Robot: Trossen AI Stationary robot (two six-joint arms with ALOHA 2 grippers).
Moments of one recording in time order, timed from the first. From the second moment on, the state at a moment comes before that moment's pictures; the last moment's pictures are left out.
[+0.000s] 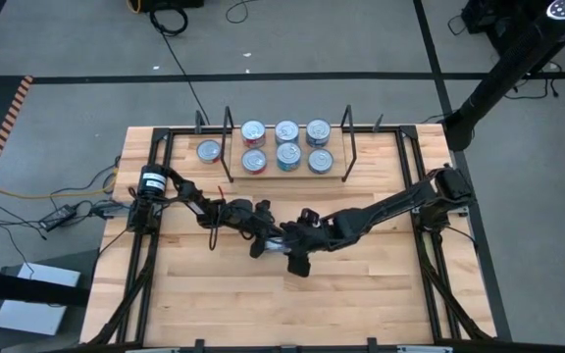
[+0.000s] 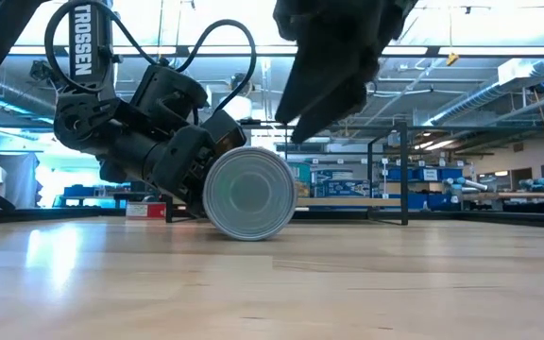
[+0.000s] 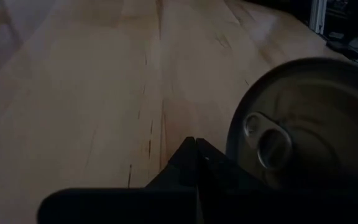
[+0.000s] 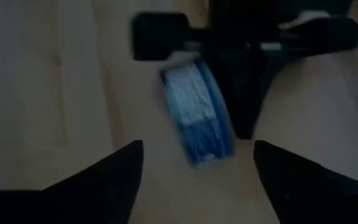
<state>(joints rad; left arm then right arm) 0.01 2.02 0.58 1.07 0.19 -0.19 0.27 1.82 1.31 -0.46 0.23 0.49</state>
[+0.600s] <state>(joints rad) 0.01 2.02 0.58 1.08 0.19 -0.19 0.25 1.88 1.30 -0.33 0.24 0.37</state>
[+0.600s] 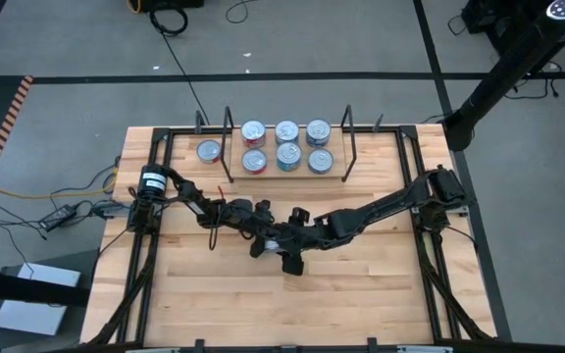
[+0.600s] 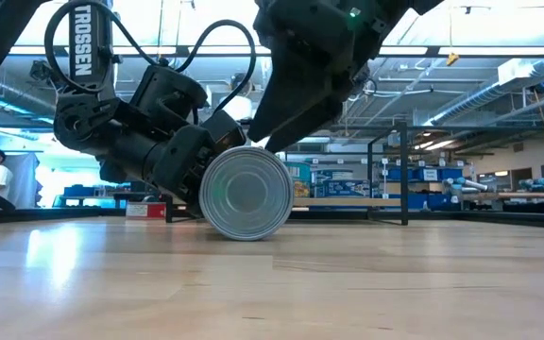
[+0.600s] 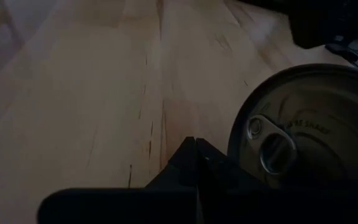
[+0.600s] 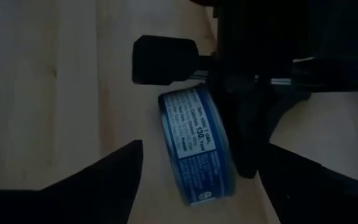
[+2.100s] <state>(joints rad) 0.15 2.02 0.37 1.56 0.17 -0.41 0.24 1.86 1.53 -0.74 0.34 0.28</state>
